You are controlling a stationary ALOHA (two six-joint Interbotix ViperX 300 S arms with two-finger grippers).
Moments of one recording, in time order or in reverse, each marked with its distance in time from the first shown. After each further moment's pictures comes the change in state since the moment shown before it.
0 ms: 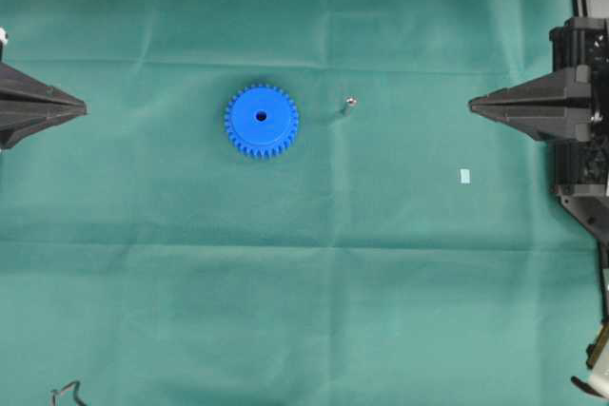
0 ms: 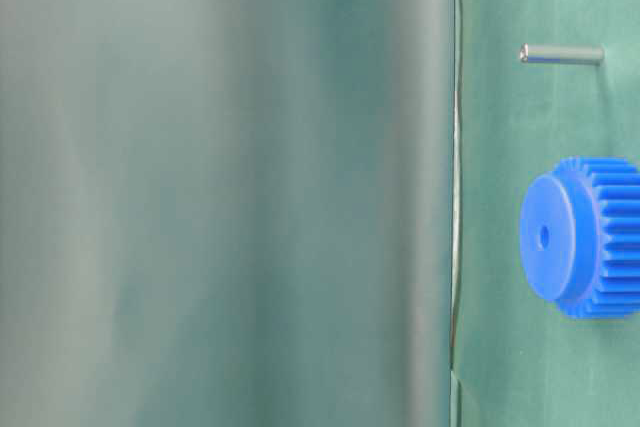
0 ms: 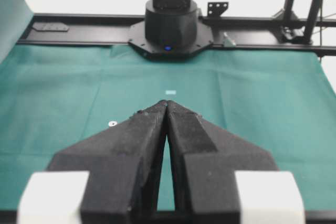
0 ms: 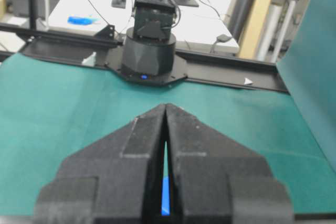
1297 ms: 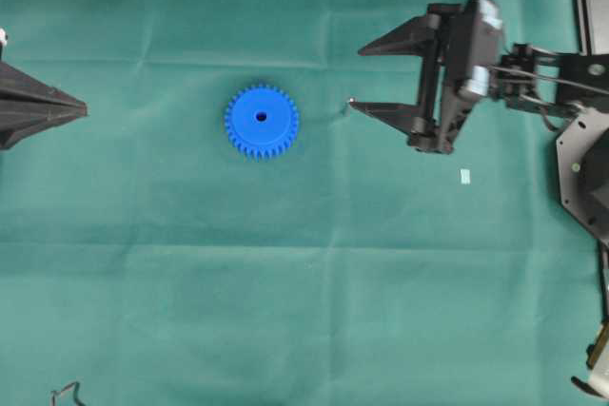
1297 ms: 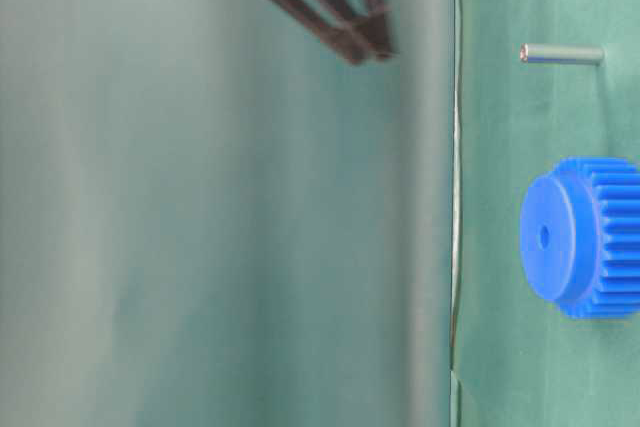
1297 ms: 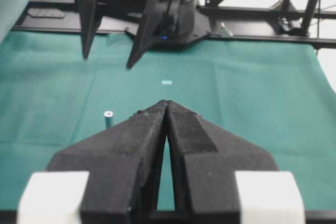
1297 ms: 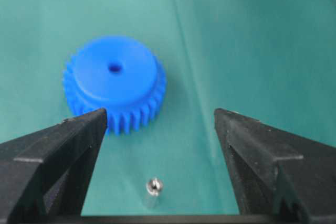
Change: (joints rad) left arm 0.000 -0.005 -0.028 0.009 0.074 -0.032; right arm -0.209 0.684 -0.179 0.057 -0.015 0.009
